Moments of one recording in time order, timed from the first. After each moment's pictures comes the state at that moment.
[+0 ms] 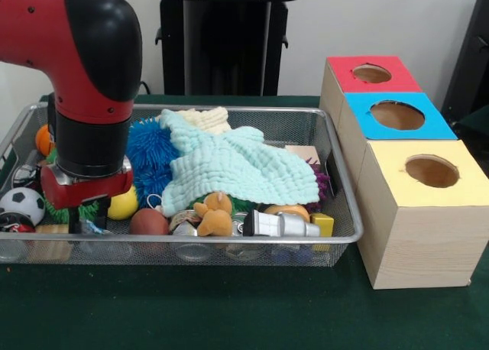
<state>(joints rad) -0.54 -0.34 0.11 1.24 -0.43 0.51 0.91</state>
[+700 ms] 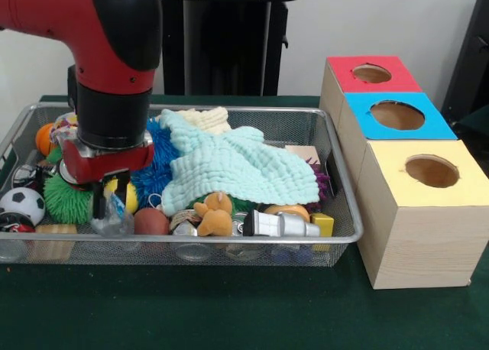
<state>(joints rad) -0.51 -0.43 0.10 1.35 -0.38 0.51 0.91</state>
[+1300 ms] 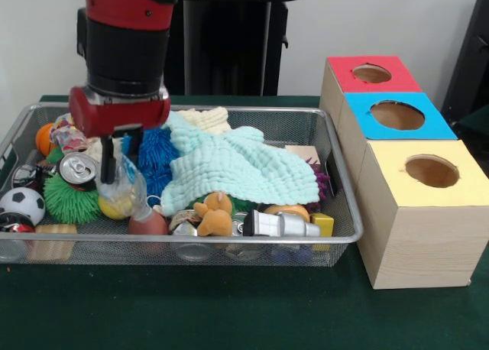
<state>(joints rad) -0.47 -0.59 0.09 1.42 -0.29 0.53 0.91</state>
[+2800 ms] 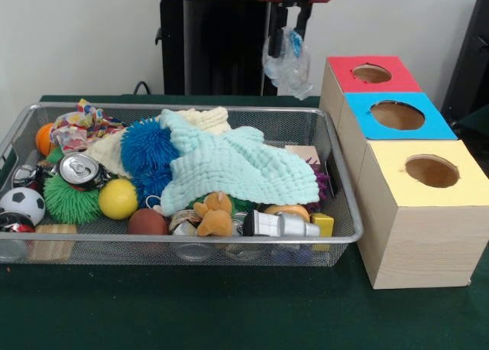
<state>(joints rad) -0.07 -0.88 -0.15 1.76 0.05 0.61 1.21</state>
